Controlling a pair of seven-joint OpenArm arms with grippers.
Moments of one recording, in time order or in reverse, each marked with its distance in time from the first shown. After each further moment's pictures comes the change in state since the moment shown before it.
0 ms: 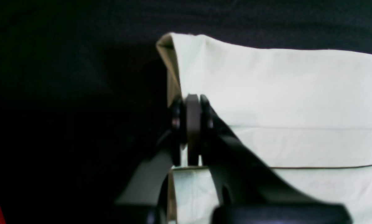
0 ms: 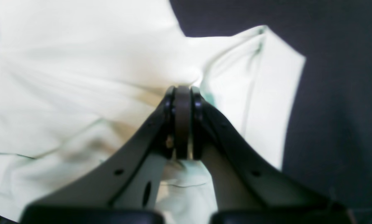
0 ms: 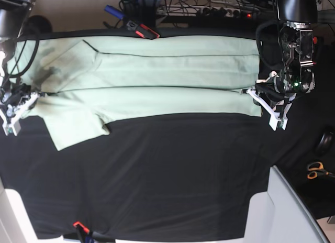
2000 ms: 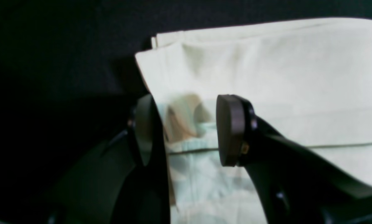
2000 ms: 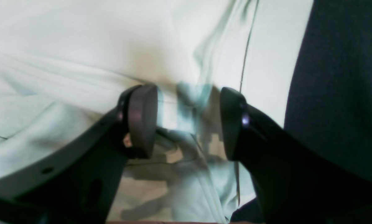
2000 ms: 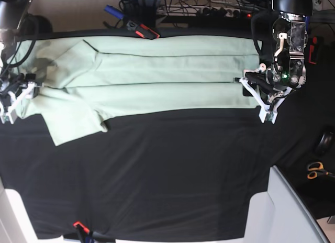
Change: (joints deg) left arm 3.0 1.1 3.5 4.7 7.7 0.0 2.4; right arm -2.8 0.2 2.5 0.0 -0.2 0.0 -0.5
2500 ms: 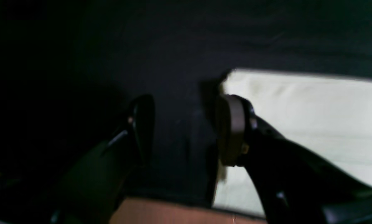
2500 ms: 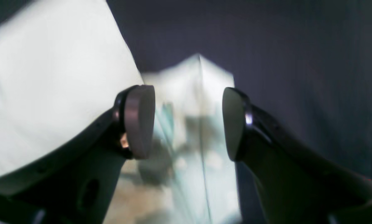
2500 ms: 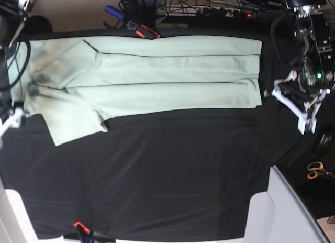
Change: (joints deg) left arm 3.8 0.1 -16.2 15.5 0.1 0.0 8.7; right arm 8.2 0.7 1.5 1.9 -0.3 -0.5 0.4
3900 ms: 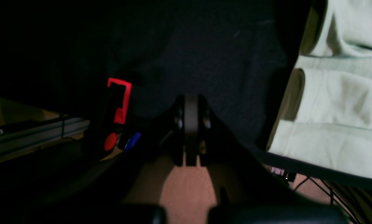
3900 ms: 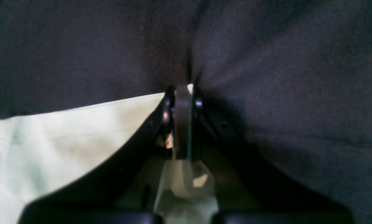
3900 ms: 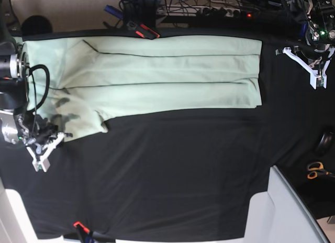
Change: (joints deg) left arm 16.6 0.4 -7.6 -0.1 0.2 0.0 -11.8; right arm 26.3 1.6 -30.8 -55.5 0.2 0.0 32.2
